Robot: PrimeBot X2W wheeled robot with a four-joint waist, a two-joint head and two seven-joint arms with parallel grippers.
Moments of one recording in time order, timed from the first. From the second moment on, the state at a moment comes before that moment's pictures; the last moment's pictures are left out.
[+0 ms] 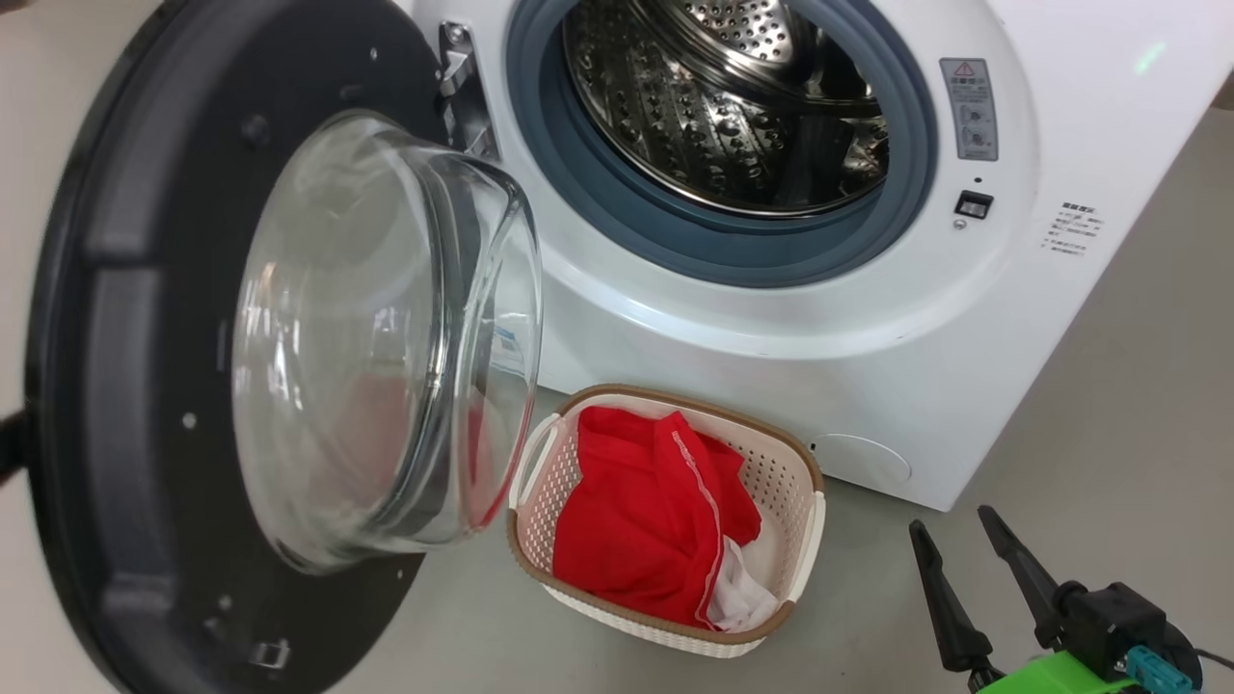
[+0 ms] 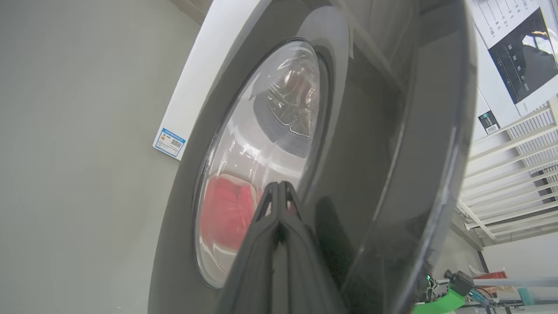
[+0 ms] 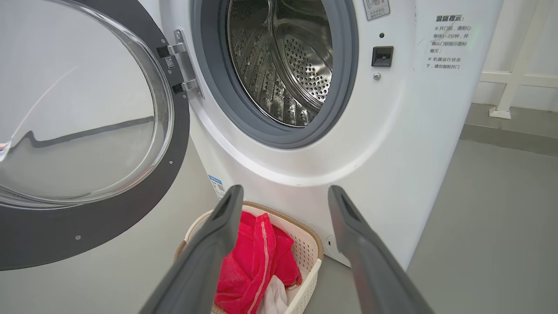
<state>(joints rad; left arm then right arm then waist) -0.40 0.66 0.10 0.19 -1.48 -0.12 0.81 0.05 -0.08 0.04 0.23 0.27 0.12 -0.26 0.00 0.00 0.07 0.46</state>
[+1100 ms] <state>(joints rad) -0.38 0.60 -0.16 -0.08 -1.50 -0.12 0.65 0.06 -0.06 0.05 0.22 0.27 0.12 -0.26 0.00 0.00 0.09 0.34</state>
